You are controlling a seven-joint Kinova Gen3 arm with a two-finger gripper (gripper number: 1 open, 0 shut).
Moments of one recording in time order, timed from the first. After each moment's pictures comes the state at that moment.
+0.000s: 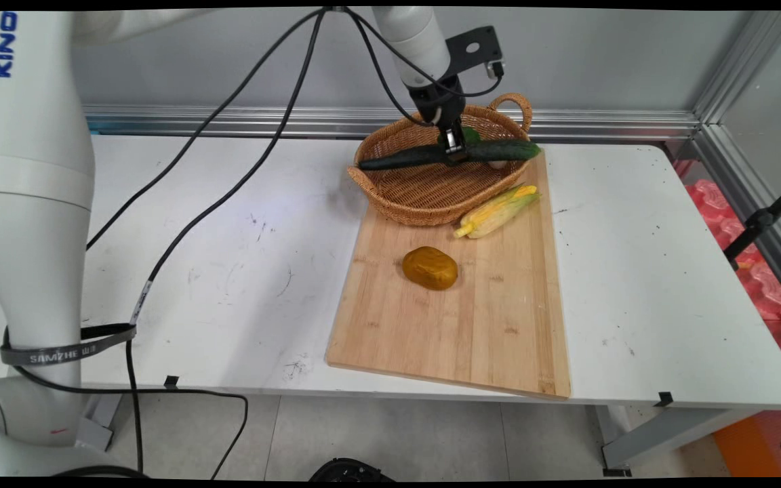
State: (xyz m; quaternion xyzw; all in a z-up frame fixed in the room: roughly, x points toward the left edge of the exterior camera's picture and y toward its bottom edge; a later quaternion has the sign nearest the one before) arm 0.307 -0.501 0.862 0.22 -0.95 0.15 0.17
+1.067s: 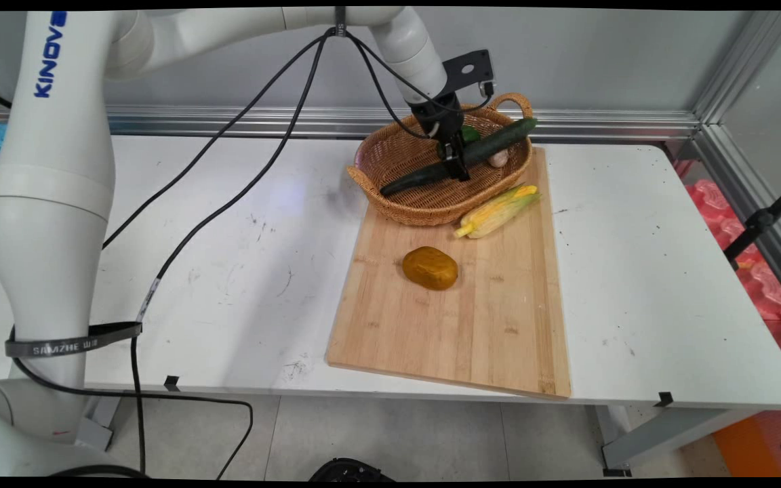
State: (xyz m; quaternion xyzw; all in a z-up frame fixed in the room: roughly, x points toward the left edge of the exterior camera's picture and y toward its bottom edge) arm 0.320 -0.533 0.819 0.18 -0.95 0.13 0.20
